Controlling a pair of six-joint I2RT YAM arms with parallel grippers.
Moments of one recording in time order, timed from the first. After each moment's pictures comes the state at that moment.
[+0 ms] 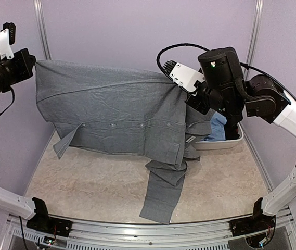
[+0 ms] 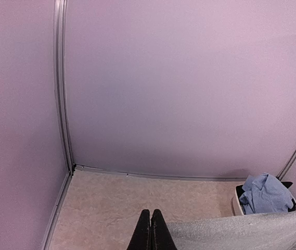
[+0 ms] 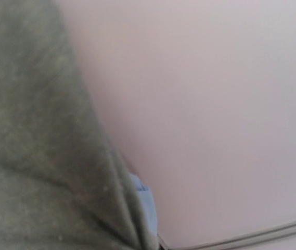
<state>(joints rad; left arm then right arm) -0.98 1.13 1.93 -0.96 -0.94 -0.28 1.18 1.46 1.81 -0.77 0.92 -0.57</state>
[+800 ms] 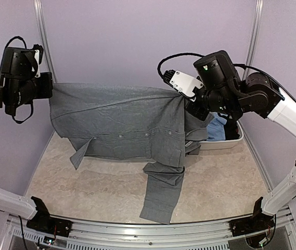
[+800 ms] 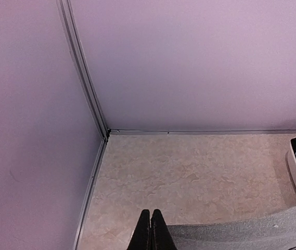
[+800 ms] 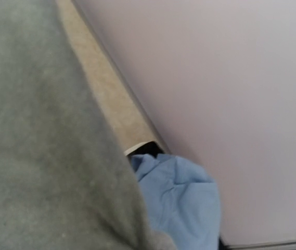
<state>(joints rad) -0.76 1.16 1.73 -1.02 -0.83 -0.27 1.10 1.48 1.81 -0.90 0.69 -0.45</state>
